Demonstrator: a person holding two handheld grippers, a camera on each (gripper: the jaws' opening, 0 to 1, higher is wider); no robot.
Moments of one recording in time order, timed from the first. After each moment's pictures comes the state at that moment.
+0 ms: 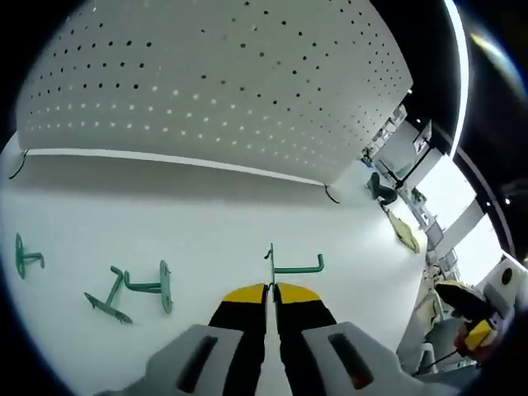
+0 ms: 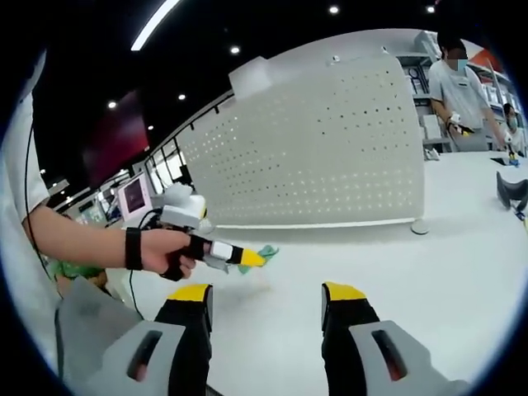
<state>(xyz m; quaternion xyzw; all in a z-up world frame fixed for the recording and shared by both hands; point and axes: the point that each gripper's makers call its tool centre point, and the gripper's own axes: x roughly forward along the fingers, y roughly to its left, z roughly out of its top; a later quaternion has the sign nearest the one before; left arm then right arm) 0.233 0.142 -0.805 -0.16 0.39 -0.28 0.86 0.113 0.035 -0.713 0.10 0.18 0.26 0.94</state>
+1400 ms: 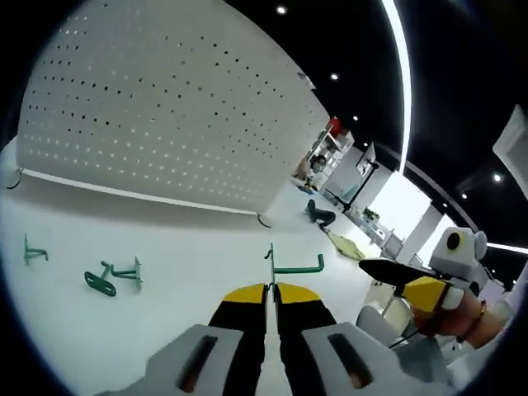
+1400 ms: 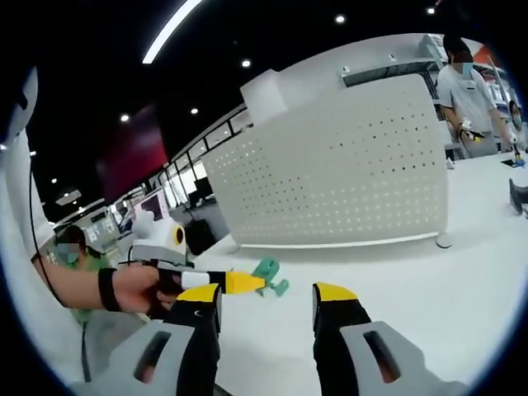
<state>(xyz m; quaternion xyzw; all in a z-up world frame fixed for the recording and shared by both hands) 0.154 0.147 -0.724 -0.20 0.26 -0.39 0.86 0.102 0.089 -0.669 0.12 0.14 0.29 0.94</state>
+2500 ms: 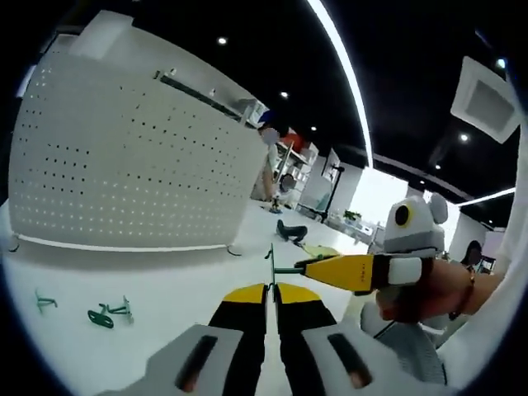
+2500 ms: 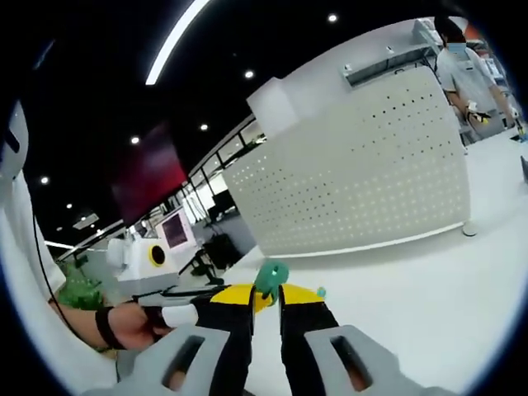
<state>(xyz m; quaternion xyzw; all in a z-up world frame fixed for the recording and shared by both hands) 0.100 0.141 -0.665 -0.13 0.13 -0.45 0.87 0.092 0.124 -0.648 0.19 0.13 0.33 0.92</state>
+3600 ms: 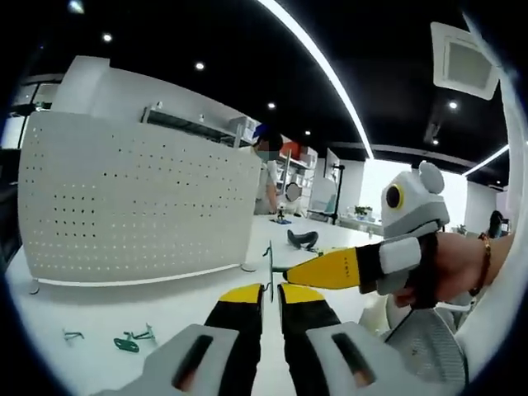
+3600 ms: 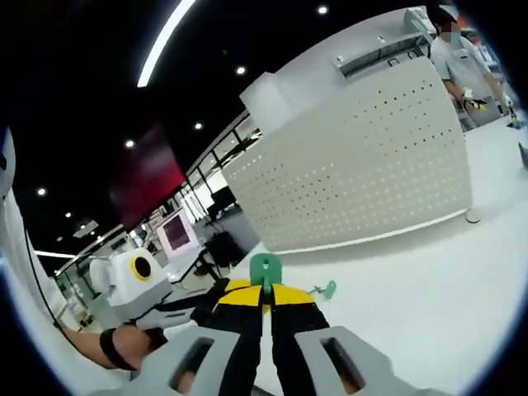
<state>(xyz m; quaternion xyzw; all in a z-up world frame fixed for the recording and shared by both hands) 0.094 0.147 -0.651 -0.07 0.07 -0.44 0.89 0.087 0.139 -0.640 0.21 0.15 0.32 0.91</state>
